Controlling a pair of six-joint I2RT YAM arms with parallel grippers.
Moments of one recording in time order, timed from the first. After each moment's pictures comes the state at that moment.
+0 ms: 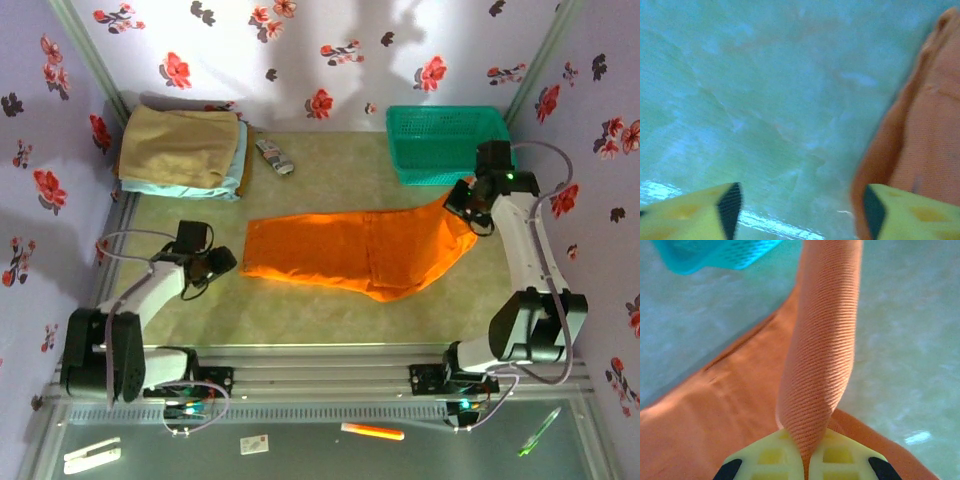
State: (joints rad) left arm -0.16 1.31 0.59 -0.40 0.06 -0.67; right arm 0.01 1.45 1.43 -1.07 -0.10 0.49
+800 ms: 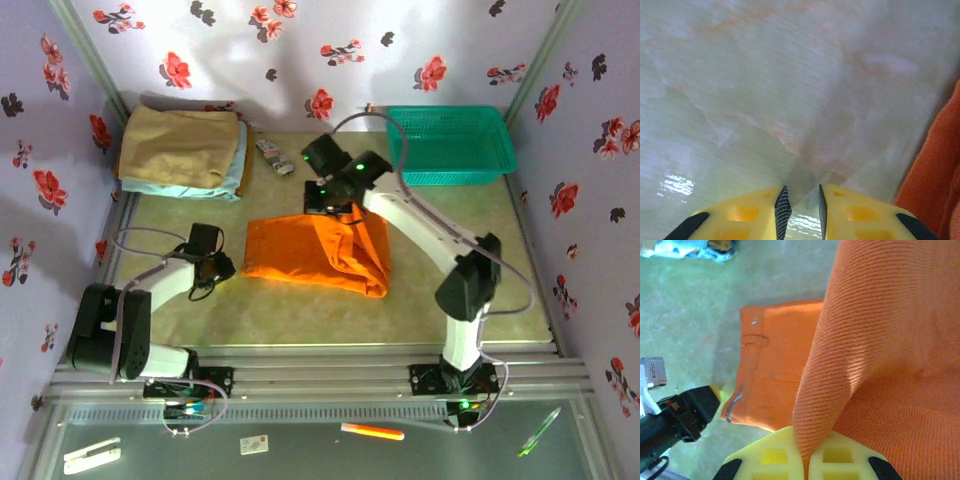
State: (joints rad) left arm -0.23 1.40 0.56 -0.28 -0.02 -0.67; right arm 0.84 1.97 2.01 -1.09 -0.02 0.72
